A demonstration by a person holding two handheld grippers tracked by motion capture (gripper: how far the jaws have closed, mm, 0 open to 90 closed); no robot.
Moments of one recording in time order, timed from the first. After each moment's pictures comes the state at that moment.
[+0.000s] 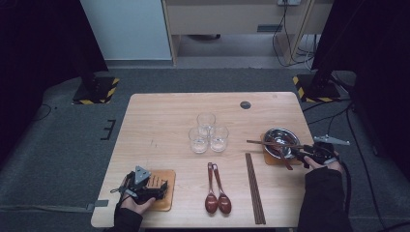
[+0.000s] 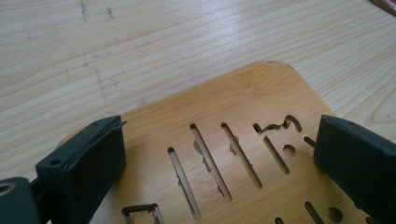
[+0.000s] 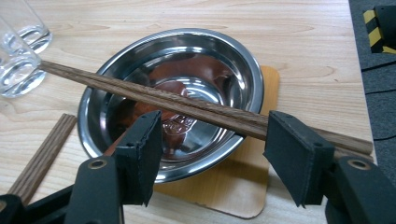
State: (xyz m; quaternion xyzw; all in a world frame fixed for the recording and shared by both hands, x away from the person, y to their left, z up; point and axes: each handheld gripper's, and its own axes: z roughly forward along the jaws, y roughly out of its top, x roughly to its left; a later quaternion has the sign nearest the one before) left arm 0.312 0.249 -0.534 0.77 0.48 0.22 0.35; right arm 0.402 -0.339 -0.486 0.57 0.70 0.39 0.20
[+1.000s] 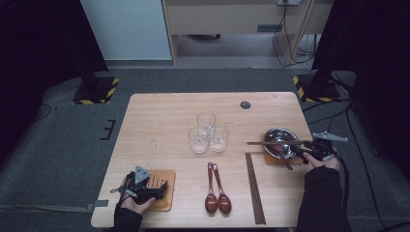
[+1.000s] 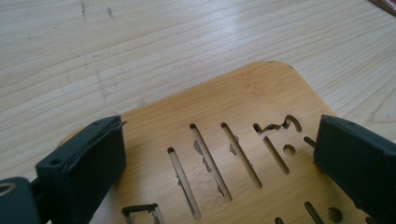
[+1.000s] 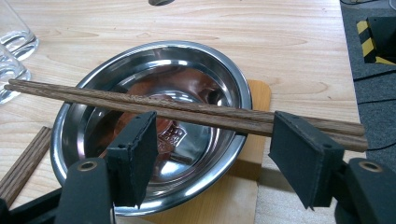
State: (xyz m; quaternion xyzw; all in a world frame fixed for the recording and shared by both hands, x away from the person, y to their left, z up) left arm 0.312 0.249 -0.534 0.77 0.48 0.22 0.35; right arm 0.418 -0.341 -0.490 0.56 0.70 0.39 0.21
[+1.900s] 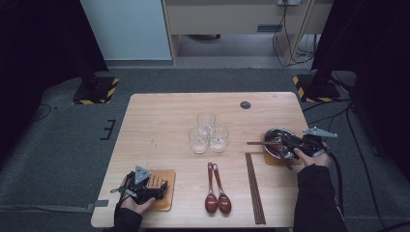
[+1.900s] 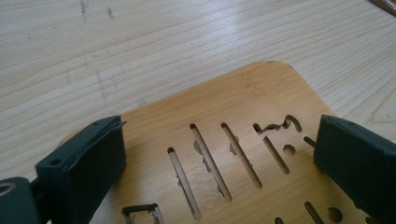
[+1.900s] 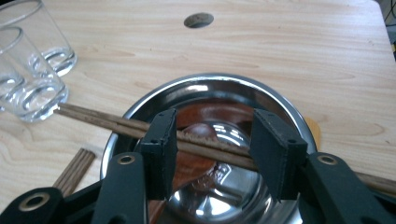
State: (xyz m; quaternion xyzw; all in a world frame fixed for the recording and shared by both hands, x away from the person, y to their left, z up) left arm 0.312 0.249 -0.534 0.77 0.48 0.22 0.35; right arm 0.429 -0.312 -0.484 0.53 0.70 0.43 0.21
